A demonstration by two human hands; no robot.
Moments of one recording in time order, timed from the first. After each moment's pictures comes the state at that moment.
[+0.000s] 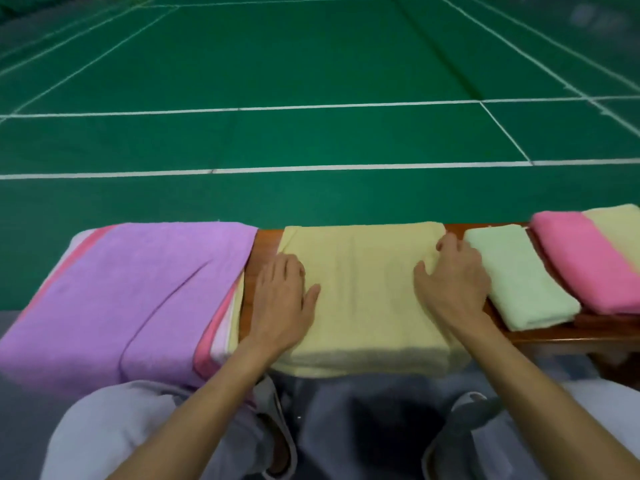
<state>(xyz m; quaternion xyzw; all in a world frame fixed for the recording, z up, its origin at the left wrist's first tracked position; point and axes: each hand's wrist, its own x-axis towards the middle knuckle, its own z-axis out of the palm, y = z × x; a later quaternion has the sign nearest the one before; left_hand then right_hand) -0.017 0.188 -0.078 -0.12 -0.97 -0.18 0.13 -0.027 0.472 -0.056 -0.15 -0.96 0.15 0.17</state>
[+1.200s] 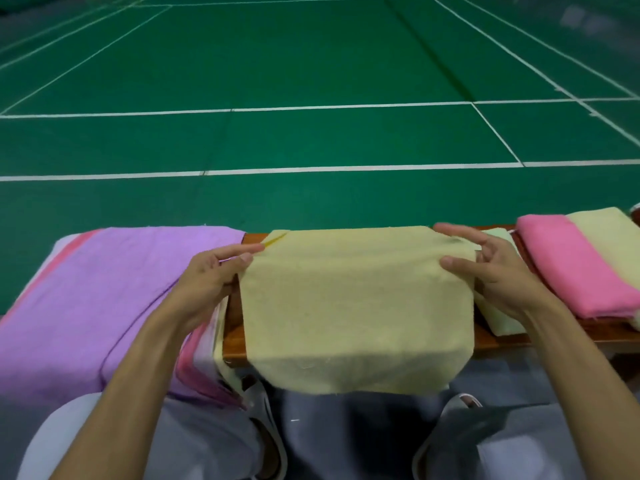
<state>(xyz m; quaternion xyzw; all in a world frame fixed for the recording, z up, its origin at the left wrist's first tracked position) -0.032 0.127 0.007 0.06 -0.72 -0.68 -0.13 -0.004 0.532 0.025 -0.05 -0.75 0.66 -0.05</state>
